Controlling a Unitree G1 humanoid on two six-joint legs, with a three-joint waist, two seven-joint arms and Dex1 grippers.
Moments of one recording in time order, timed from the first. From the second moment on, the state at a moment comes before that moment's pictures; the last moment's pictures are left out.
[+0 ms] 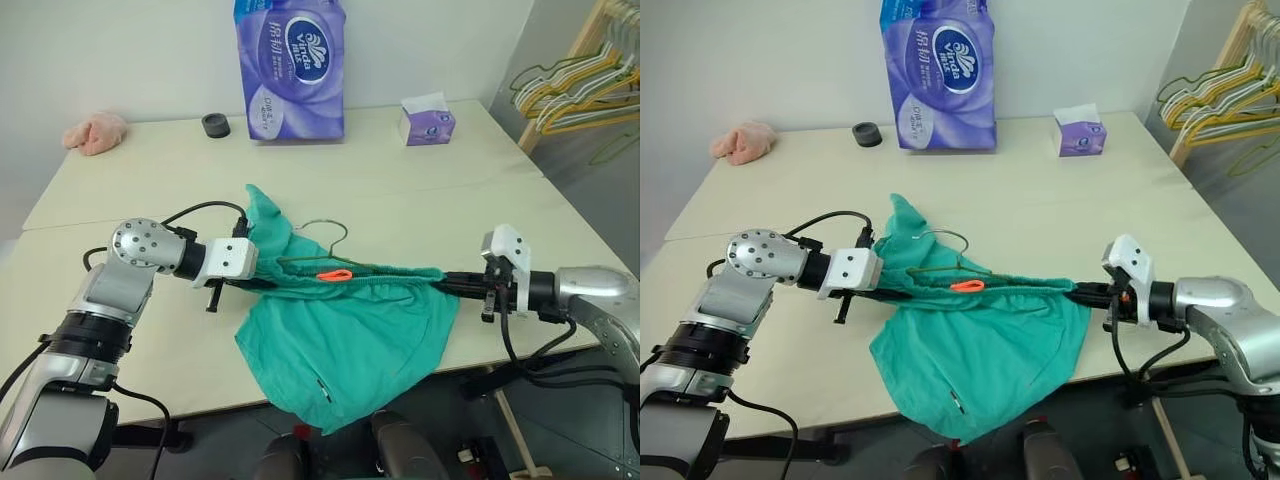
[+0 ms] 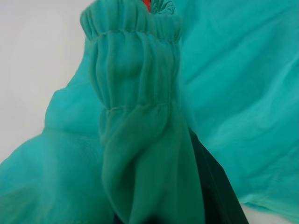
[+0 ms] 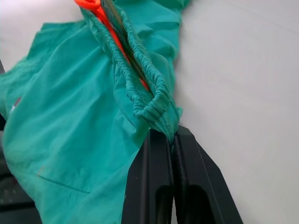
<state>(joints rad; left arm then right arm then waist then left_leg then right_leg) -0.62 0.84 -0.21 0.31 -0.04 -0.19 -1.40 -0.35 -0.88 0.04 -0.32 0.49 0.67 0.97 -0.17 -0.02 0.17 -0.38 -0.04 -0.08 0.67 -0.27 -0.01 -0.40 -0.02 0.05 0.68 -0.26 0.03</state>
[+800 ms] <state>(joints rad) -0.57 0.78 -0.21 0.24 0.01 -0.11 -1.32 -0.43 -0.92 0.22 -0.38 0.25 0.69 0.94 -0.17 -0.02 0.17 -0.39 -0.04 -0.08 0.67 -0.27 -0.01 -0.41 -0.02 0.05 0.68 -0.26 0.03</state>
